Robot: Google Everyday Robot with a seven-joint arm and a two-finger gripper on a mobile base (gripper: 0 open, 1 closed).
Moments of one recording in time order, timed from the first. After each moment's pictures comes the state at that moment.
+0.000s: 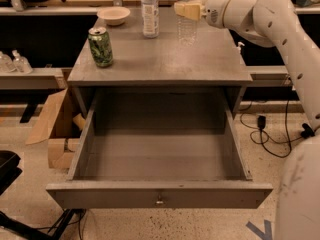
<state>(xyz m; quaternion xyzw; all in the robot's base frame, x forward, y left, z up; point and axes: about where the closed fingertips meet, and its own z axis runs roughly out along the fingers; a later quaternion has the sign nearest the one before) 0.844 -0.108 0.995 -0.31 0.66 0.22 0.66</state>
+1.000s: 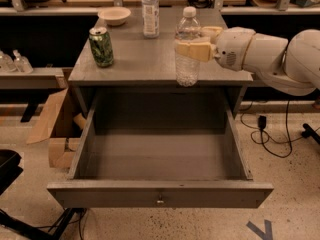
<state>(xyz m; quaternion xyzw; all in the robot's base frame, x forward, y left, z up) 0.654 -0.093 0.978 -0.36 0.63 0.27 0.64</state>
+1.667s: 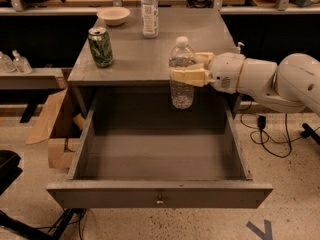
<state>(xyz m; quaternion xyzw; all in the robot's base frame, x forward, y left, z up) 0.625 -0.079 0.917 -0.39 0.63 0.31 0.60</state>
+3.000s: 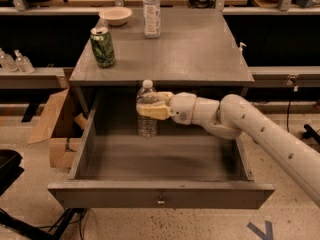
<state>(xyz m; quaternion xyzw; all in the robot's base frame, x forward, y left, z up) 0.643 0.019 0.776 -0.38 0.61 0.43 0.55</state>
